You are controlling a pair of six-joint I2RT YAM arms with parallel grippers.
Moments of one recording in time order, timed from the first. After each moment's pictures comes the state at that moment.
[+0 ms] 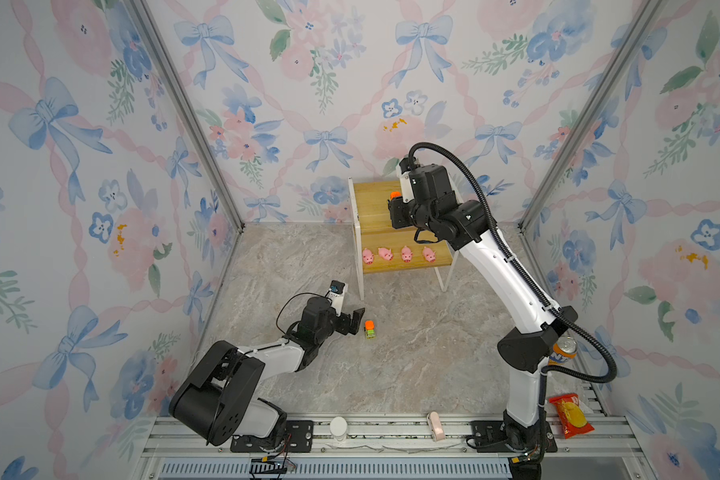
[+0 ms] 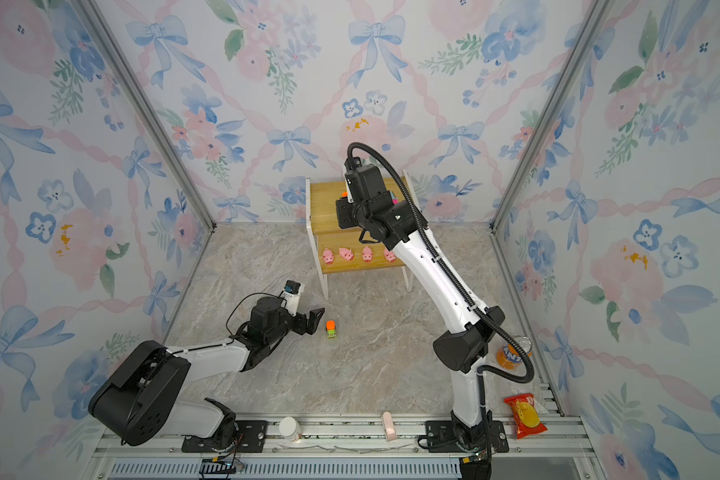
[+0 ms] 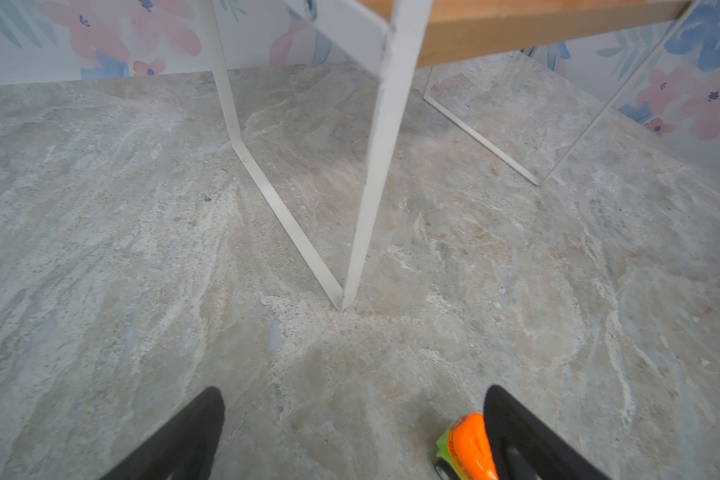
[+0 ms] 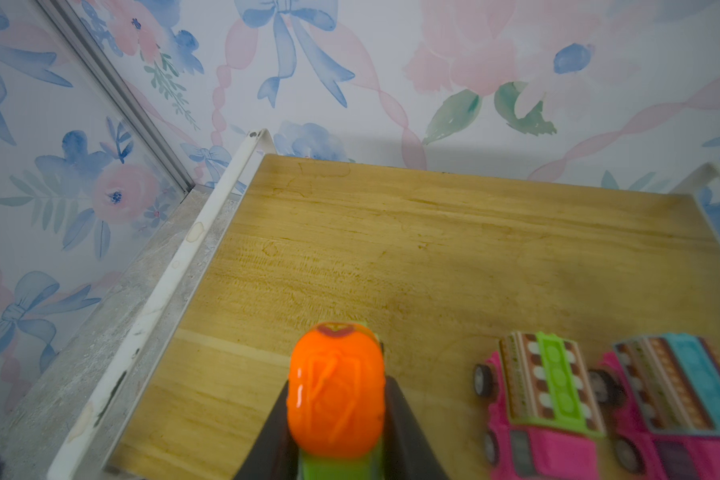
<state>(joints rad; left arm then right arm) -0.48 1.41 0.41 0.55 0.07 -0.11 0.67 1.98 2.41 -0.94 0.24 0.21</state>
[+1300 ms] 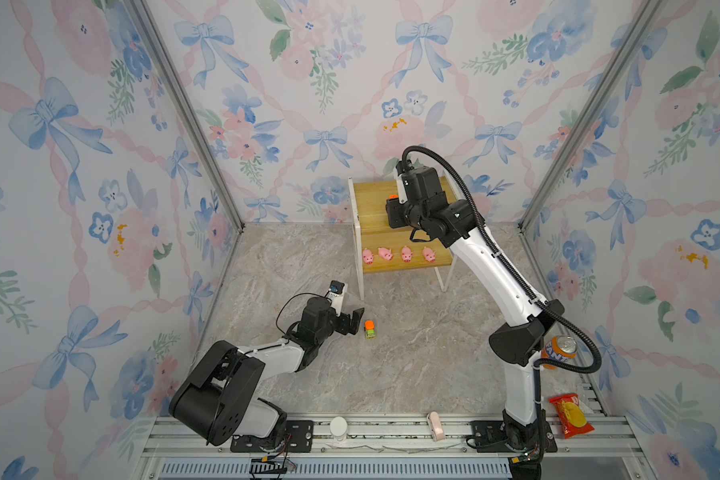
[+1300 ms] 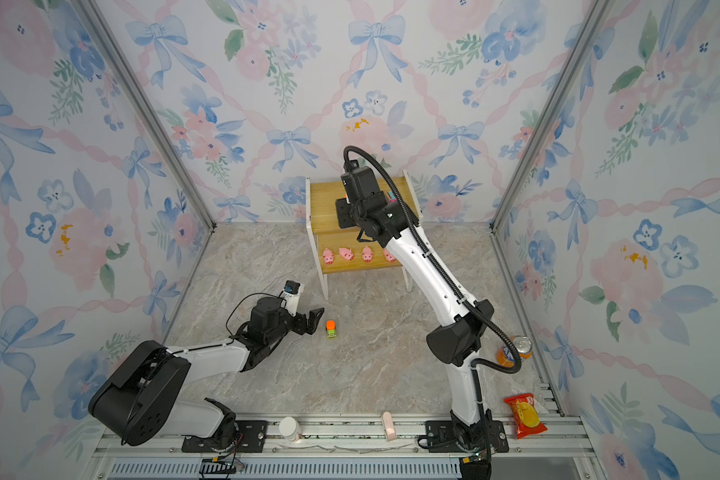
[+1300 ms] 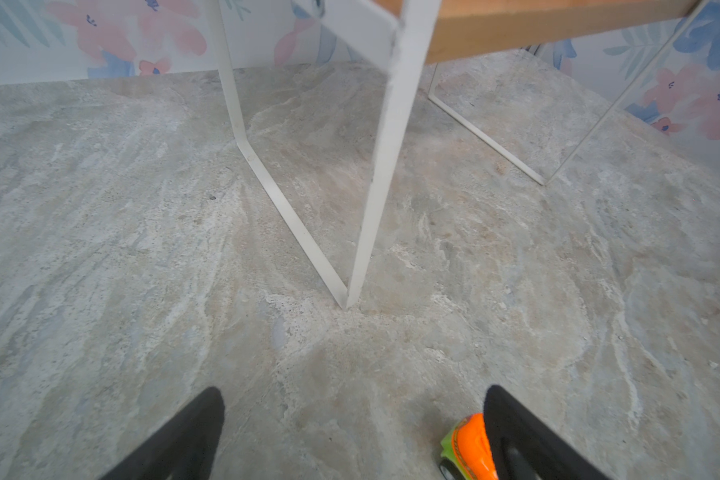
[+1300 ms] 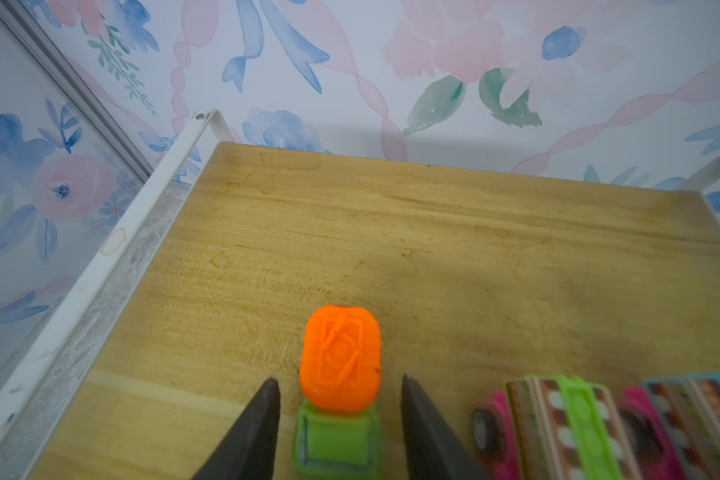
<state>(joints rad) -0.48 1.41 0.41 0.55 0.06 -0.11 0.65 2.05 2.44 -0.93 0.28 0.19</state>
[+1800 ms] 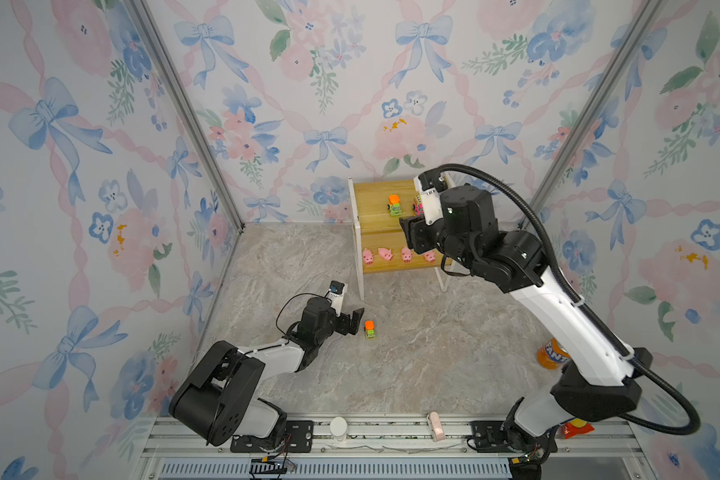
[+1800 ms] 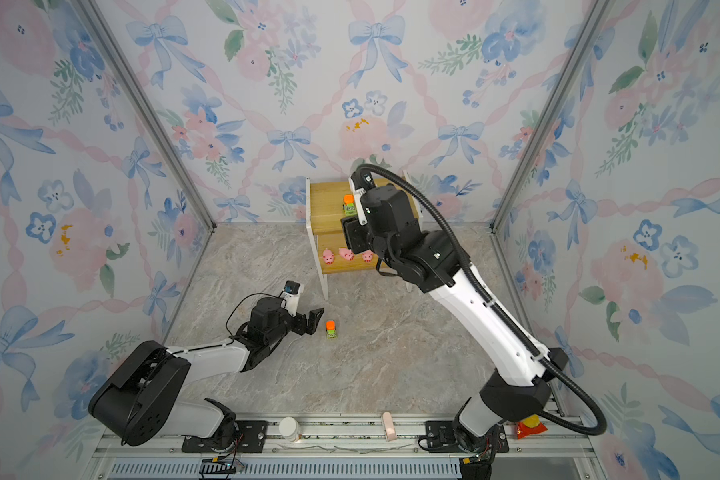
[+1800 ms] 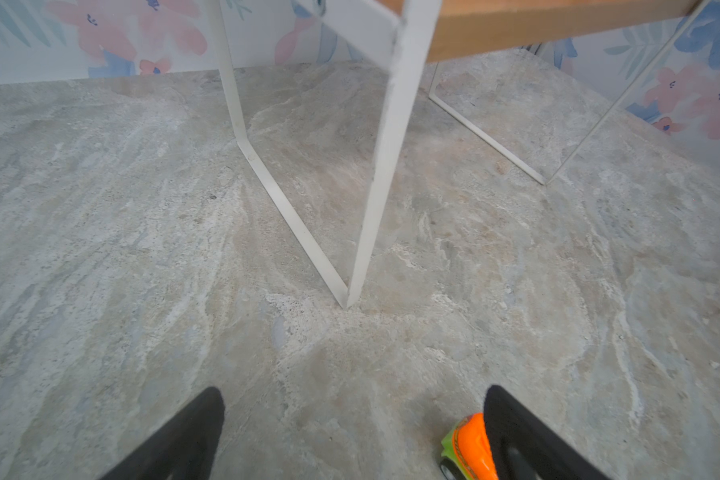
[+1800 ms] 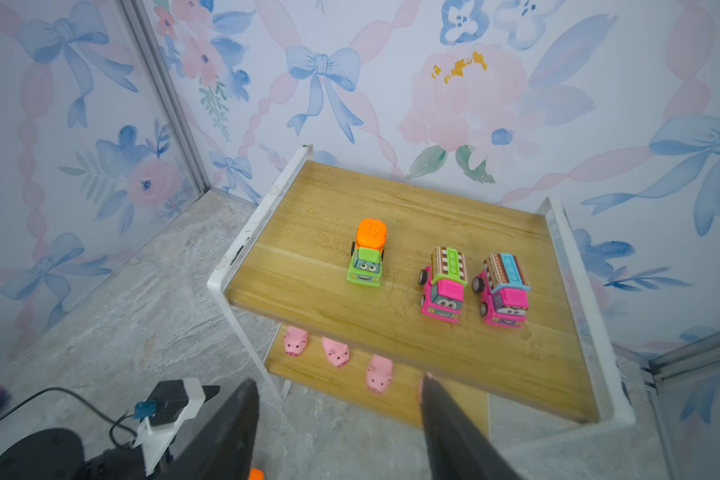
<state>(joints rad) -0.48 1.41 0.41 0.55 0.05 -0.11 0.84 1.47 1.93 -0.85 0.40 0.12</state>
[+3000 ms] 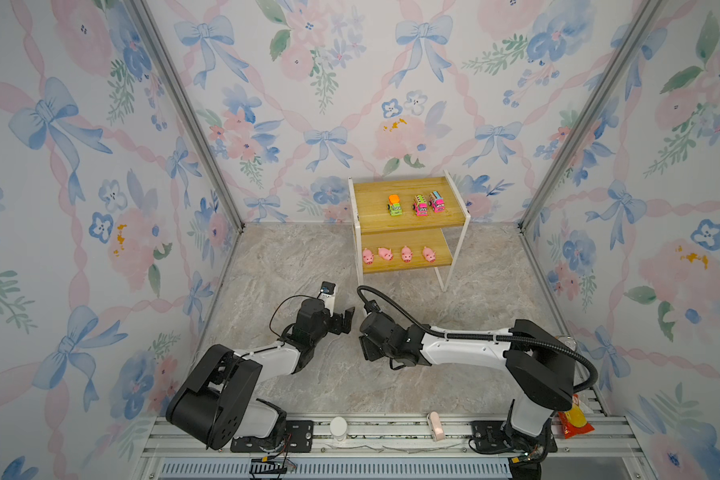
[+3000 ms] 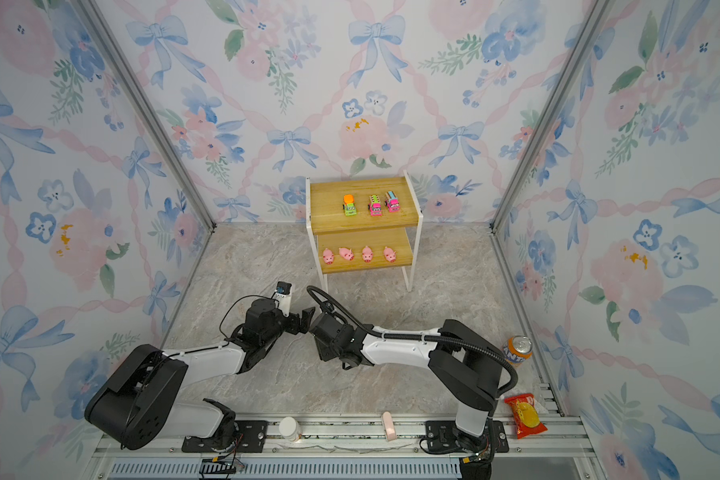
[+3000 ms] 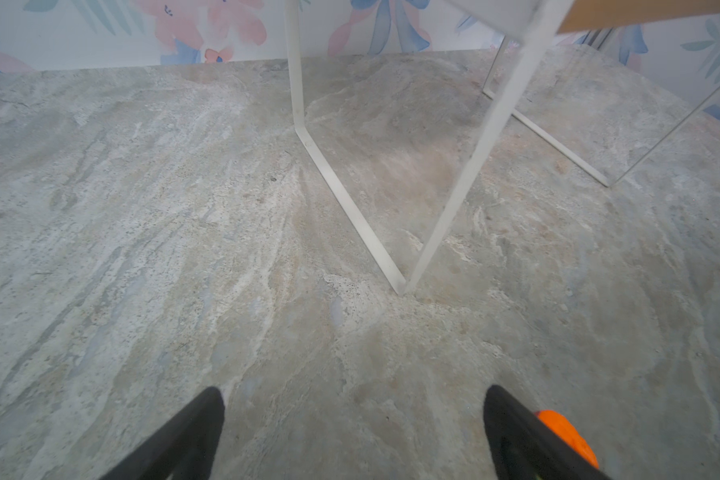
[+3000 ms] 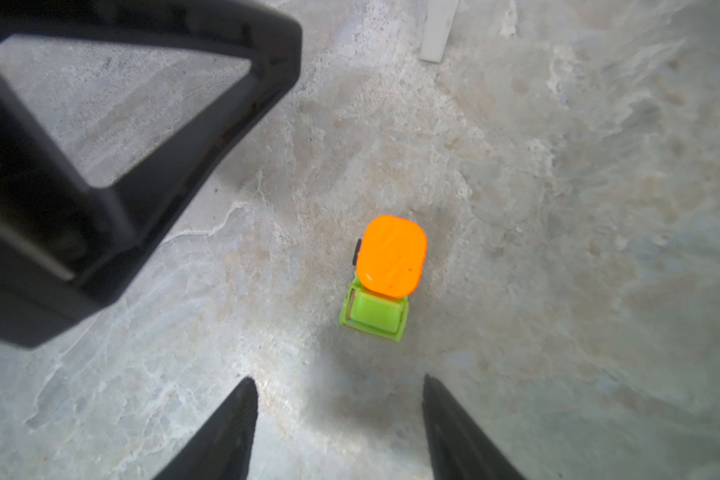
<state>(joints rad) -0.43 1.38 0.37 0.54 -0.01 -0.11 1.08 1.79 1.07 -0.24 0.25 0.59</state>
